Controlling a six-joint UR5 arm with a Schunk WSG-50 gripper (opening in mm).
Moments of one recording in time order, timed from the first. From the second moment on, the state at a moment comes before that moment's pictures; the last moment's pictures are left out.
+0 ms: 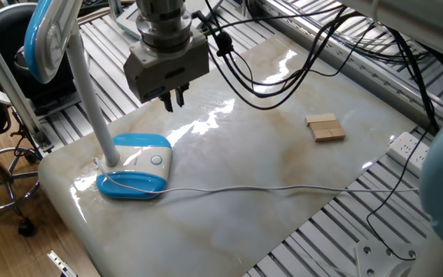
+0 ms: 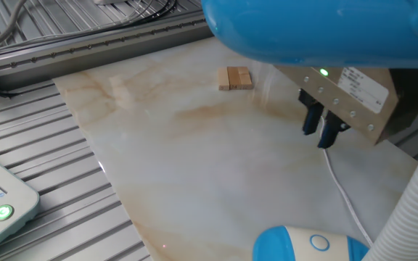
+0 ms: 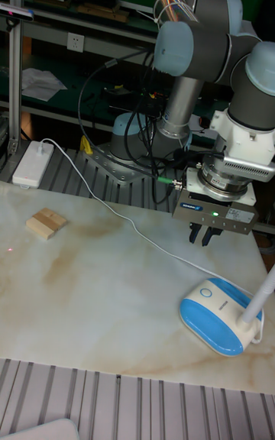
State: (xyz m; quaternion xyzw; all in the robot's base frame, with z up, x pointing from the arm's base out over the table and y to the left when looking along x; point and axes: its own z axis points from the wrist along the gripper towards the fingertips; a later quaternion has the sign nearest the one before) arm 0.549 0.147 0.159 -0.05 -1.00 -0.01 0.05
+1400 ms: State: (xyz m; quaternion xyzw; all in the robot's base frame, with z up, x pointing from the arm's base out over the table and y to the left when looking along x) arm 0.555 0.166 0.140 -0.05 -1.00 -0.03 0.06
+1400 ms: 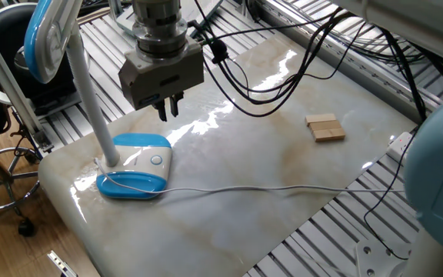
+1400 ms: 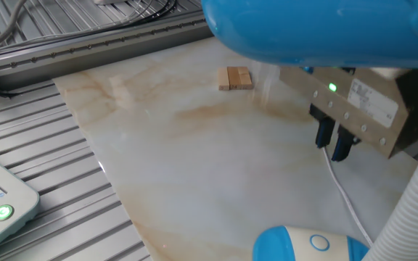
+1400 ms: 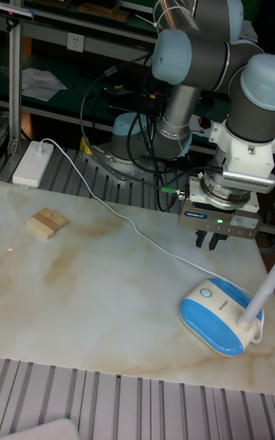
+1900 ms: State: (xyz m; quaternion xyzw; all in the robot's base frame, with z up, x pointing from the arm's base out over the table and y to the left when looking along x) arm 0.565 0.172 0.118 -0.08 -0.99 -0.04 0.05
